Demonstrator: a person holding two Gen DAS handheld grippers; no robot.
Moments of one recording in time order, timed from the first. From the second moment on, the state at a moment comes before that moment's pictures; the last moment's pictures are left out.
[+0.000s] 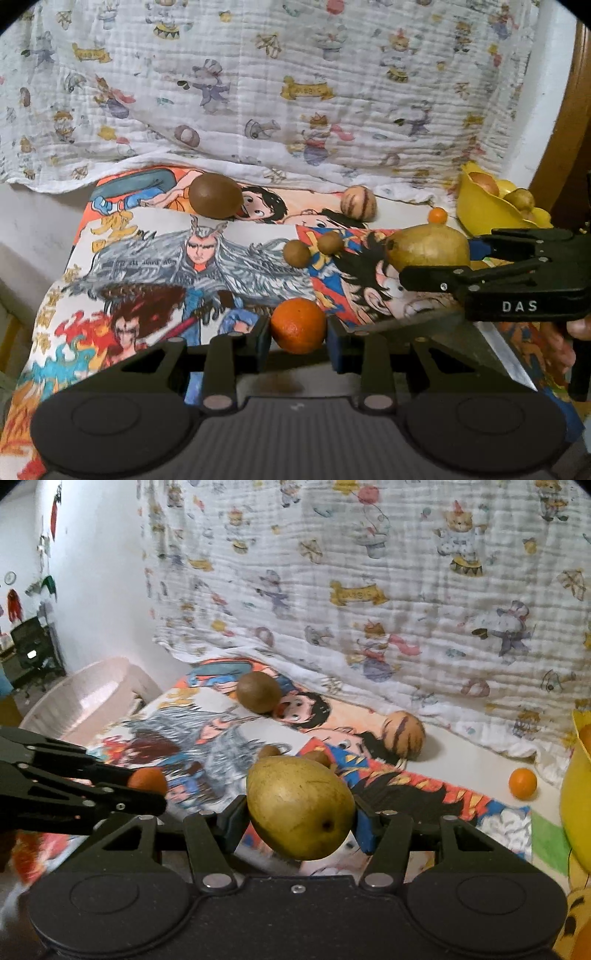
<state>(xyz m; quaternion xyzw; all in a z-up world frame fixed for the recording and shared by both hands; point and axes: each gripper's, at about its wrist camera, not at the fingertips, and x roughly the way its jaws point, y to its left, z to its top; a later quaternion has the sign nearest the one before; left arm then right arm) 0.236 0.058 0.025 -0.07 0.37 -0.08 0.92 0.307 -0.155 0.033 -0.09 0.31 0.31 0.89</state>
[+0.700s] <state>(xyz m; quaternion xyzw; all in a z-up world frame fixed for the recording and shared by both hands) 0.180 0.060 0.018 -0.07 0.40 -0.11 0.91 0.240 -0.157 0.017 -0.10 0.37 0.39 0.84</state>
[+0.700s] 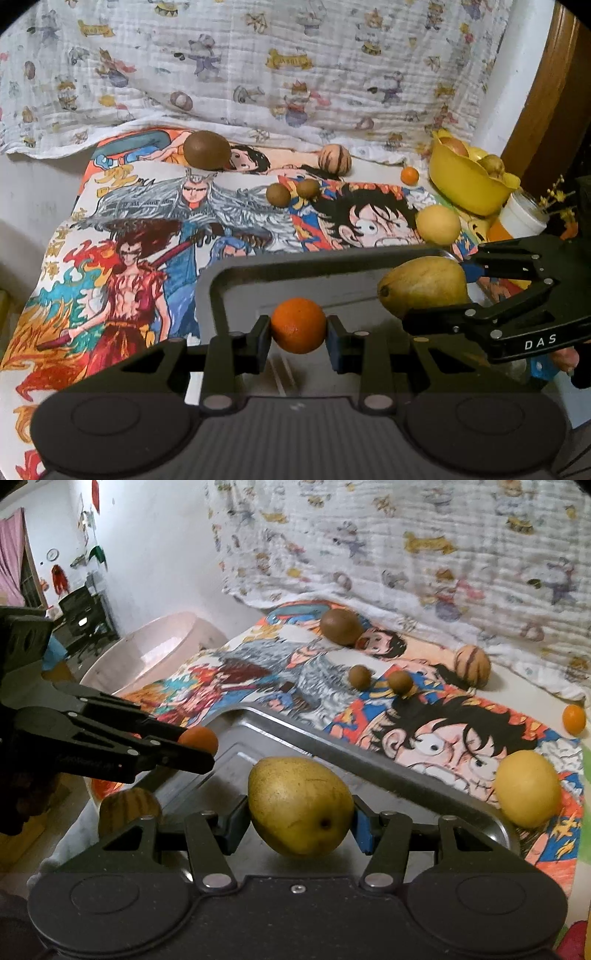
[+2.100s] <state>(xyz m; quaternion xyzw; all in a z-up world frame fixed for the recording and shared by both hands) 0.181 0.063 0.007 -0.07 0.45 -0.11 0.88 0.244 -0.148 0.004 -0.11 0.41 0.40 0.81</state>
